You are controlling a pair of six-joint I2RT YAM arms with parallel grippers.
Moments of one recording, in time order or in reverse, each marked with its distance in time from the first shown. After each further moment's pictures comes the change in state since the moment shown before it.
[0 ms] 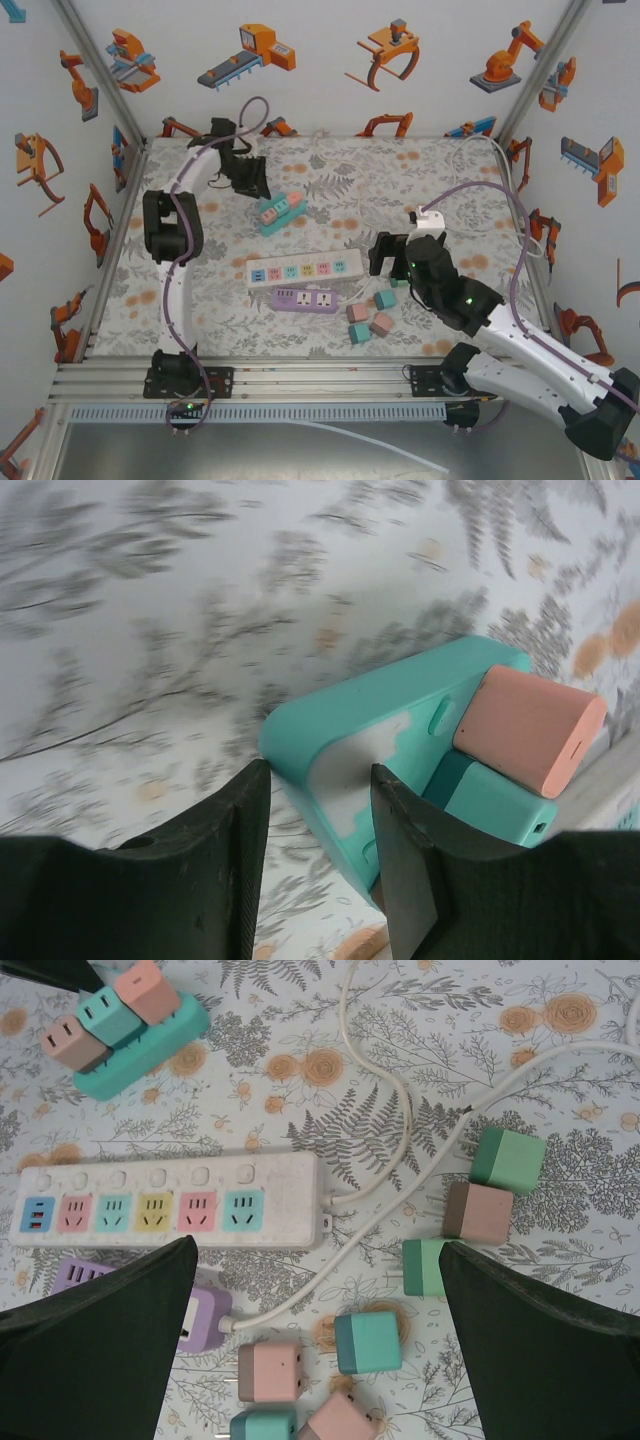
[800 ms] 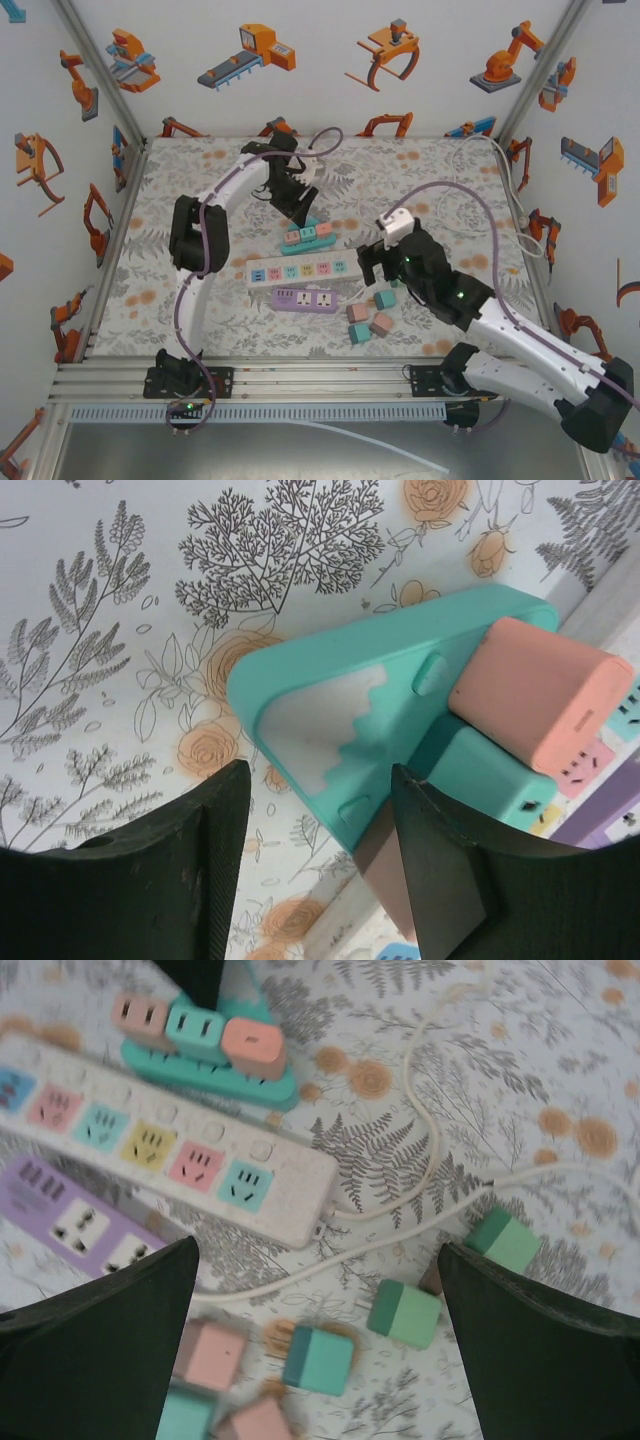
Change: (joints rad) left arm -0.269 -0.093 -0.051 -0.141 -0.133 0.233; right arm -0.004 0.109 0.029 0.092 -0.248 -0.503
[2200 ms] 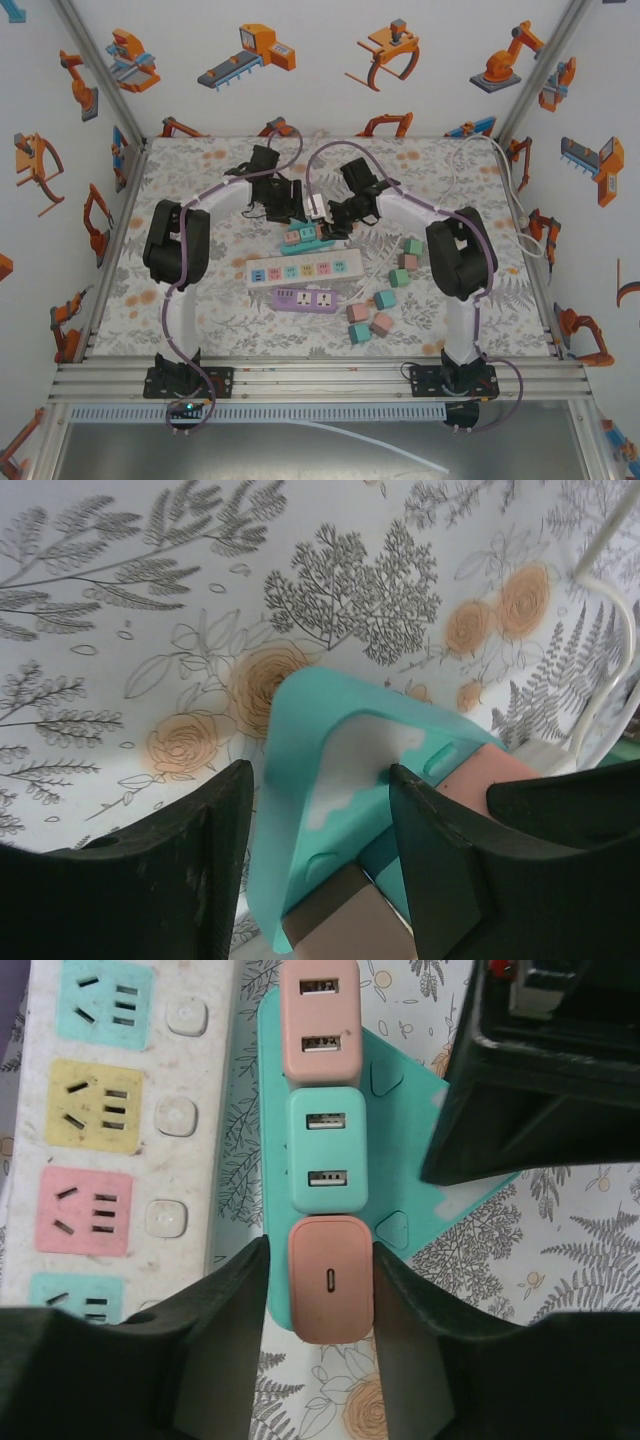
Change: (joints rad) left arm 0.045 -0.185 -0.457 0.515 -0.005 -0.629; right arm -0.286 1.112 0.766 -0.246 -0.986 -1.181
